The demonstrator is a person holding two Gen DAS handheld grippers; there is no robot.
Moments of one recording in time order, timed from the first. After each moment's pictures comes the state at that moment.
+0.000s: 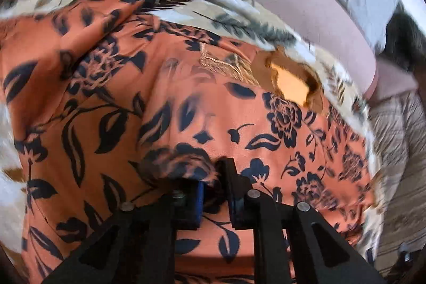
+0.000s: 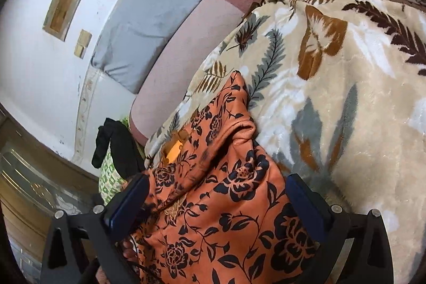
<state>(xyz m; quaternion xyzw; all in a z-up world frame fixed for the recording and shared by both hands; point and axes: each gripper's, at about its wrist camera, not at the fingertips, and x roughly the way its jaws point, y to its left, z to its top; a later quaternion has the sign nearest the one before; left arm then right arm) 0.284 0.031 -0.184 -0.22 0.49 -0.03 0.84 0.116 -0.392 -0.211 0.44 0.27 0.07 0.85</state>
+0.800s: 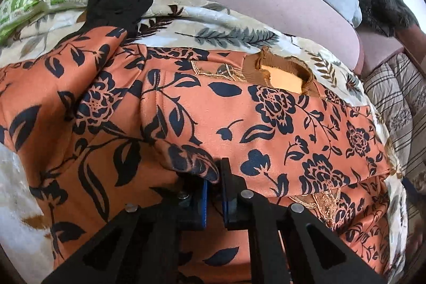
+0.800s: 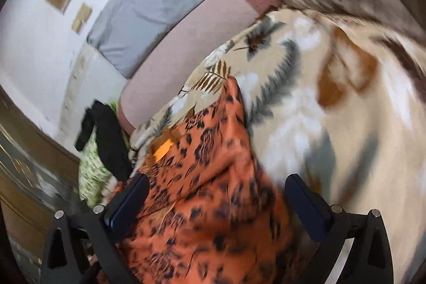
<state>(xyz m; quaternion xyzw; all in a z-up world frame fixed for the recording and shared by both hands) 0.276 0.032 -0.186 -0.12 0.45 -0.07 0.88 0.201 -0.394 -0.178 0.35 0.32 0.08 0.88</state>
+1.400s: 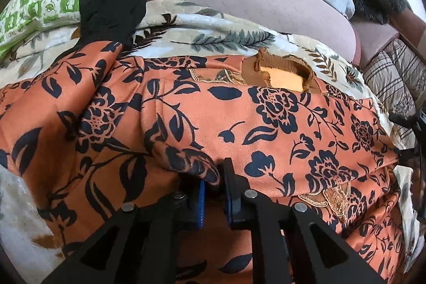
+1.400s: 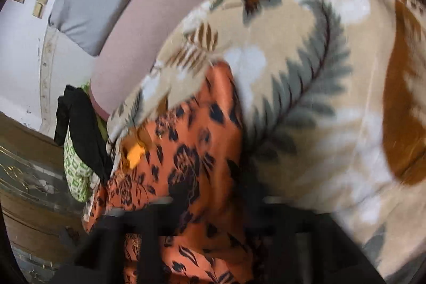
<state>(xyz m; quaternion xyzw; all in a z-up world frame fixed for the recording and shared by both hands) 0.279 0.029 -0.186 -0.08 0.44 -0.08 0.89 0.311 -0.405 -0.221 0.38 0.42 0.09 0.82</state>
